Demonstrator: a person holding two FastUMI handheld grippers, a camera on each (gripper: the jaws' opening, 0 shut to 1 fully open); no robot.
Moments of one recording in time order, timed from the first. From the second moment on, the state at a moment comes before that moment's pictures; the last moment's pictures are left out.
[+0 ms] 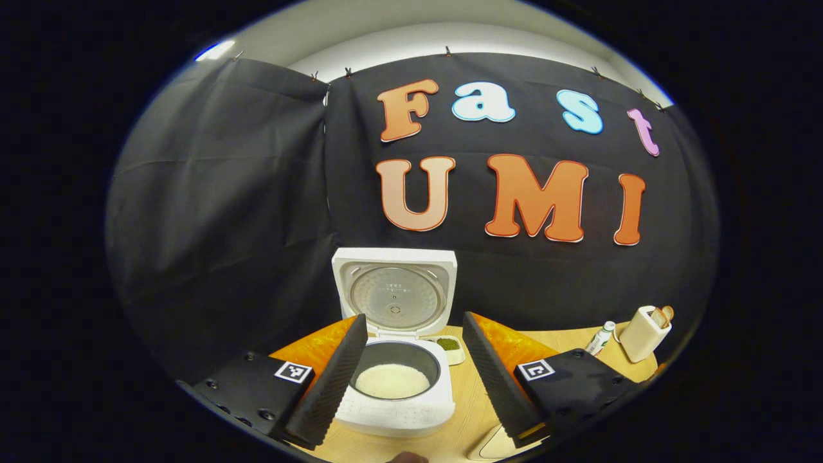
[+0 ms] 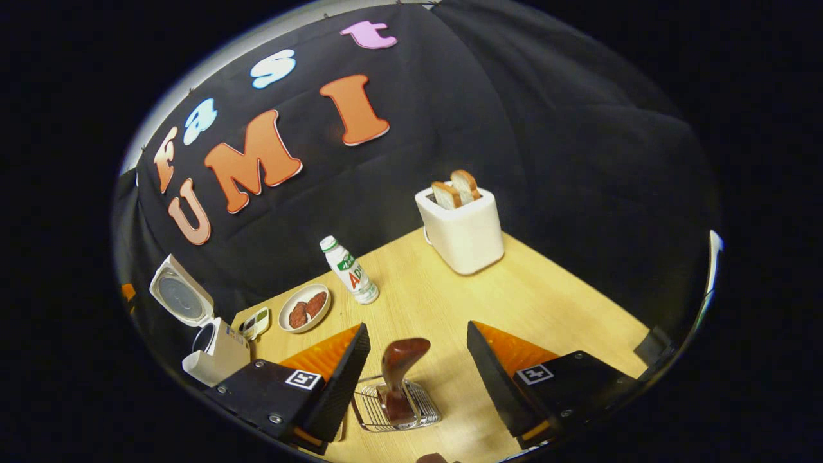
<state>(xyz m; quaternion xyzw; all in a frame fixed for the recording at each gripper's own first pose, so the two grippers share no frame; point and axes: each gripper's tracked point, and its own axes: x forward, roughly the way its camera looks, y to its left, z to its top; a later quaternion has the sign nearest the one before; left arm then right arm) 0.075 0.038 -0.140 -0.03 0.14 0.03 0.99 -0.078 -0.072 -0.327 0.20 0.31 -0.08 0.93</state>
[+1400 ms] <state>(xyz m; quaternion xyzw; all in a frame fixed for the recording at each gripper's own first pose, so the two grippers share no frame) 0.351 0.120 -0.143 -0.04 0.19 0.02 0.98 -0.034 0.060 -0.004 0.05 0.04 -0.01 1.00</state>
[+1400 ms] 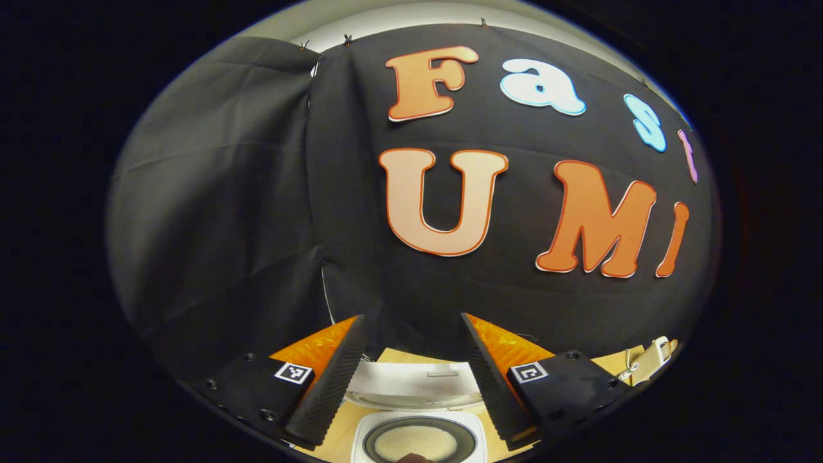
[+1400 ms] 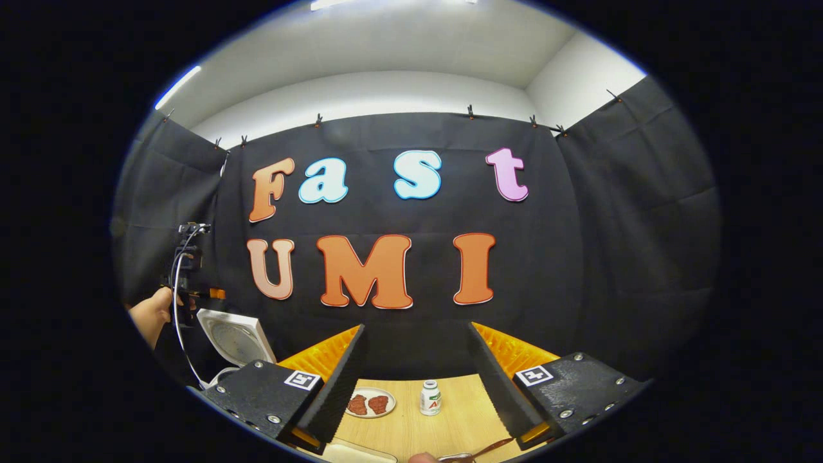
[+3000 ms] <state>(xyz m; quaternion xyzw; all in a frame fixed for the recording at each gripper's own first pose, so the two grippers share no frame) 0.146 0.080 -0.346 -0.03 0.51 -0.01 0.86 -0.040 0.055 -0.055 0.11 0.07 0.04 0.99</state>
